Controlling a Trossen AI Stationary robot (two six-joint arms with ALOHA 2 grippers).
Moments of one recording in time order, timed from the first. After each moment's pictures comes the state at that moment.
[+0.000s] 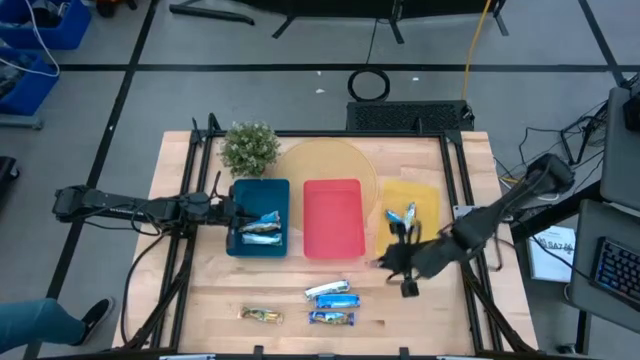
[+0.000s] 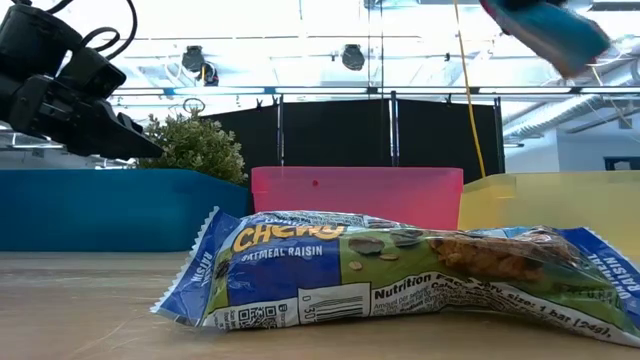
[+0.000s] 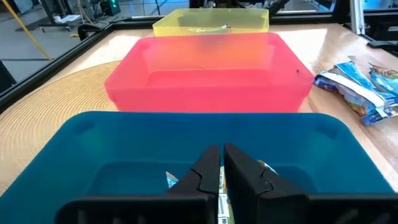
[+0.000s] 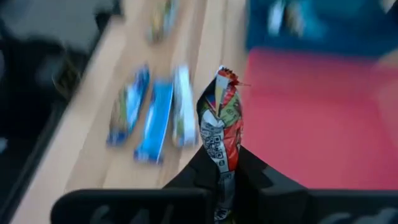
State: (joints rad) left arm -0.01 0.46 0.01 0.15 -0.04 0.02; right arm 0.58 1.22 0.91 -0.43 0.35 0.29
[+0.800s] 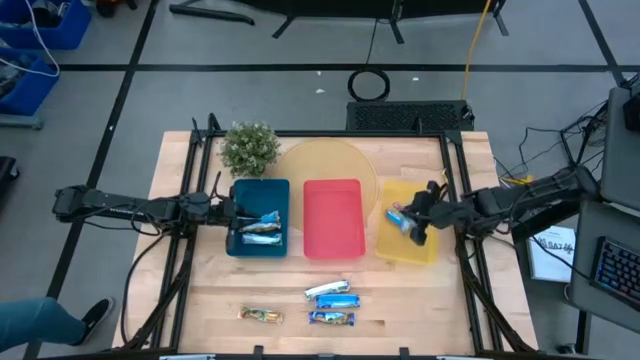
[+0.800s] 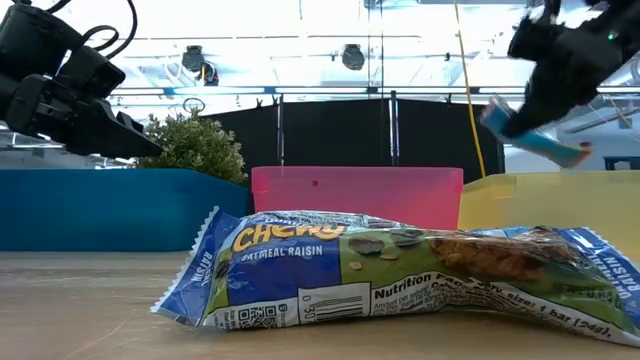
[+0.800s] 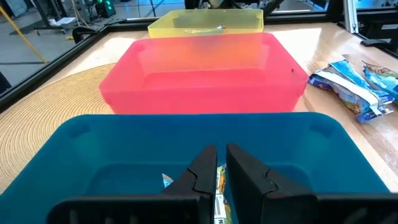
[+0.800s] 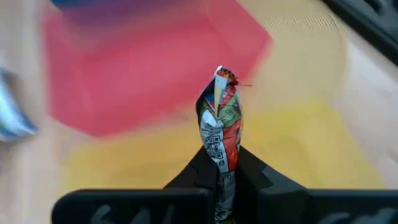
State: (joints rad) left arm -0.01 0.46 0.01 0.15 -0.03 0.03; right arm 0.24 0.71 0.51 -0.60 0.46 0.48
